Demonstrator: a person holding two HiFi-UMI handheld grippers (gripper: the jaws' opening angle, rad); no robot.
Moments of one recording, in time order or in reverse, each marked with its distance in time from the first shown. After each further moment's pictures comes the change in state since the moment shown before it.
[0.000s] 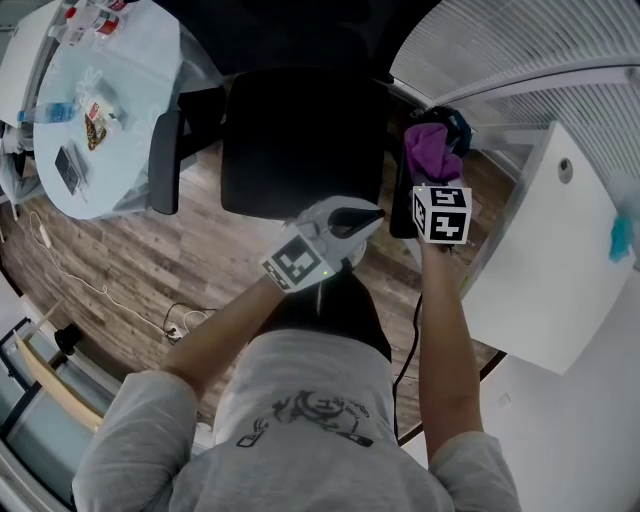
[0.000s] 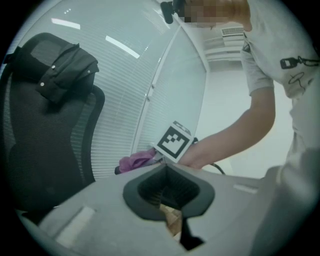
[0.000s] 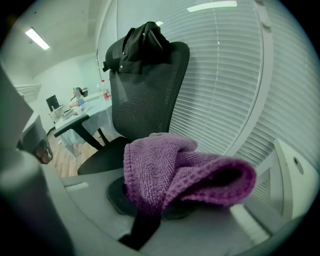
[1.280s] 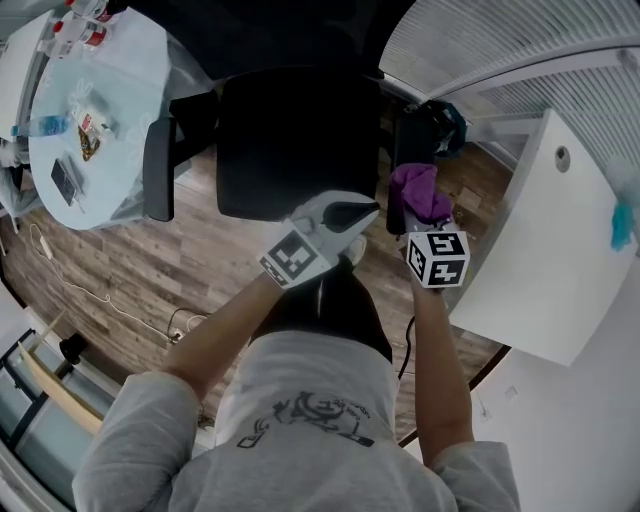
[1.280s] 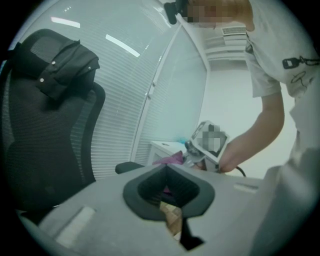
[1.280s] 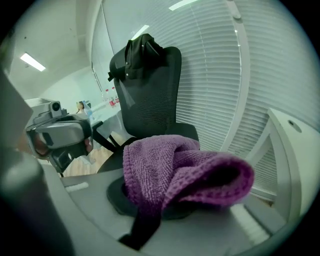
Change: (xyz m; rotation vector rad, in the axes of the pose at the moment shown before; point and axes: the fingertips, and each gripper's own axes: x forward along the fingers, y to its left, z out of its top) left arm 0.009 0.006 -0.007 -0.004 0.010 -0.003; right arm -0.053 0.038 -0.056 0.146 -0.009 0.098
